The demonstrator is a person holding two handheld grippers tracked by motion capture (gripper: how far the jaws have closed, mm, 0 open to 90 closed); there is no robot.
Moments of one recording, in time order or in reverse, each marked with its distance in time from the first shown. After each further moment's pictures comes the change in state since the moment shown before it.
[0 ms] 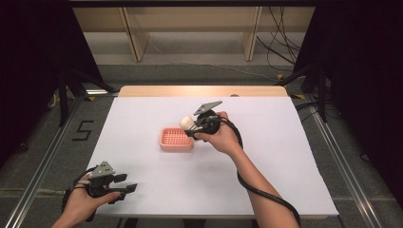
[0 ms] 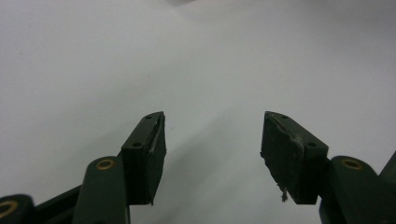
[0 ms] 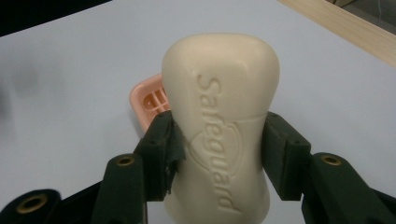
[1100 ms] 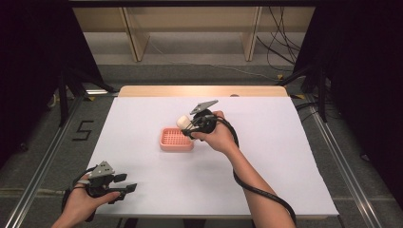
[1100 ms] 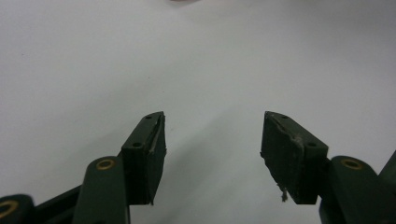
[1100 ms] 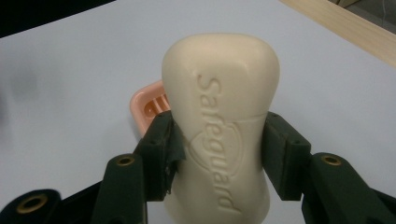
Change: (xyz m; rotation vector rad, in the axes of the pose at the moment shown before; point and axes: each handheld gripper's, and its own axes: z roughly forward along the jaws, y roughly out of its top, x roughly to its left) left arm 0.000 0.000 -0.001 -0.008 -0.001 -0.003; right arm 0.003 0.006 0.010 0.010 0.005 0.006
